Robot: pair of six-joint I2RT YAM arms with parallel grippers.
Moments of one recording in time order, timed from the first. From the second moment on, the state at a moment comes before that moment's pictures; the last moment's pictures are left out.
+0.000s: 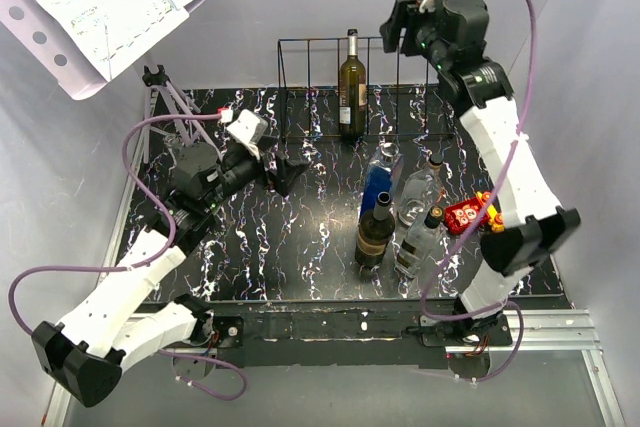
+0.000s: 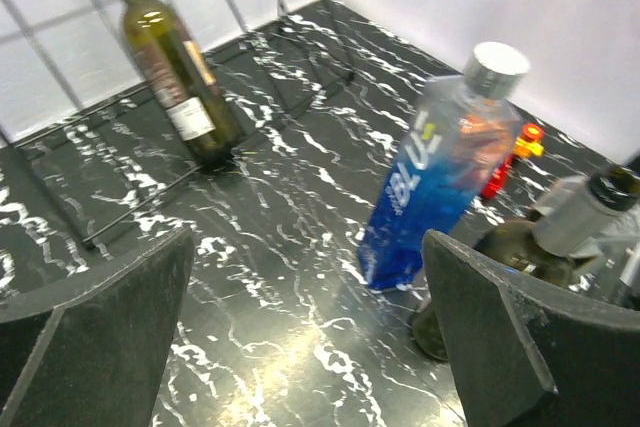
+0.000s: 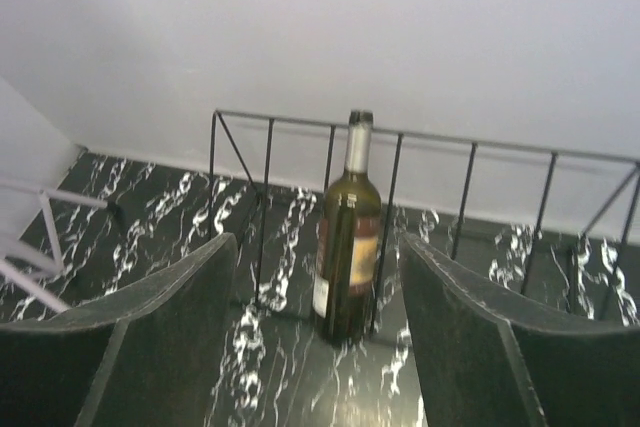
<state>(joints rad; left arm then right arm) -0.54 0.94 0.93 -0.03 0.24 -0.08 0.38 1.77 2.14 -0.44 0.02 0.15</state>
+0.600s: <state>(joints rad) -1.00 1.17 1.14 -0.11 0.03 -0.07 0.38 1.16 1.55 -0.48 0.04 0.16</state>
